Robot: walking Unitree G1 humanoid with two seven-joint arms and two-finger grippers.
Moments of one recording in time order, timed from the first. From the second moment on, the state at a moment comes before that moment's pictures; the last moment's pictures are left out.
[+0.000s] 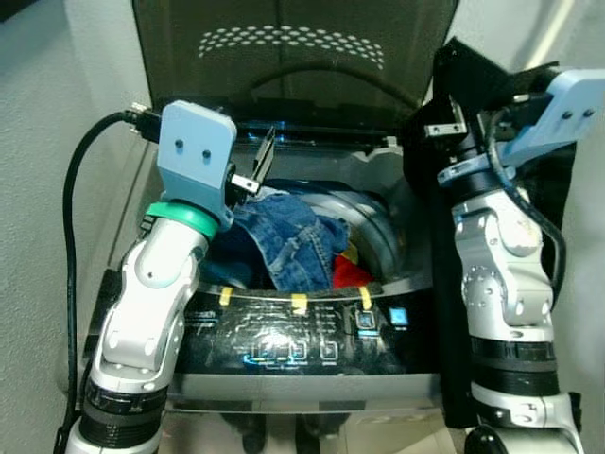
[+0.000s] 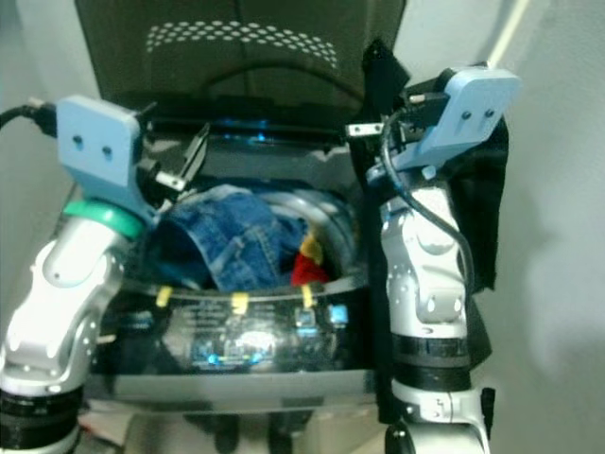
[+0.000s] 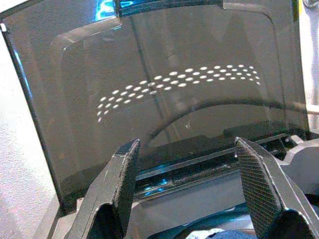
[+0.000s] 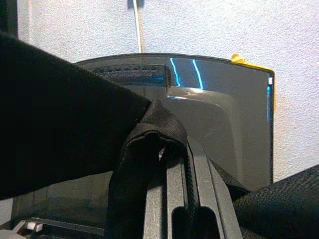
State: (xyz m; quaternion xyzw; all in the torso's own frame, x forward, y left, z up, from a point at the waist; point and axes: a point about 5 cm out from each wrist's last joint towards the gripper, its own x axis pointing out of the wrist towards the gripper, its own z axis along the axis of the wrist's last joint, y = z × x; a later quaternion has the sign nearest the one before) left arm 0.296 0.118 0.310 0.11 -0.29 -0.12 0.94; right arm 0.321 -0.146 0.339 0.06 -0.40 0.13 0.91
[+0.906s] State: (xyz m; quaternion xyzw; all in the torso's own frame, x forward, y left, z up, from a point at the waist) left arm 0.297 0.115 0.309 0.11 -0.28 -0.13 0.94; right arm 0.321 -0.146 0.338 0.07 -0.40 0.13 0.91
